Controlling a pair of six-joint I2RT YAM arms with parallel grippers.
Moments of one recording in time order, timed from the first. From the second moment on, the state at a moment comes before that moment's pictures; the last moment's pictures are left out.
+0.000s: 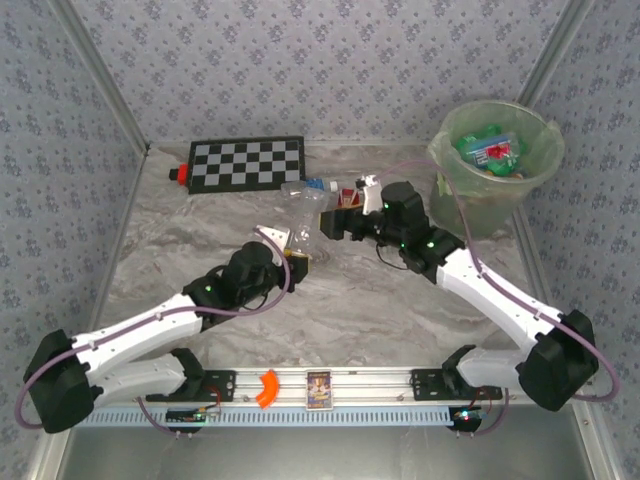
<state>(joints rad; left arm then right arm) -0.91 1.01 0.65 -0.11 -0.15 -0.46 0.64 1.25 1.03 -0.17 -0.25 0.46</state>
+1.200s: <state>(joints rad) -0.92 0.71 0.58 -0.31 -0.16 -0.38 0.73 1.55 1.45 -0.47 -0.34 0.54</state>
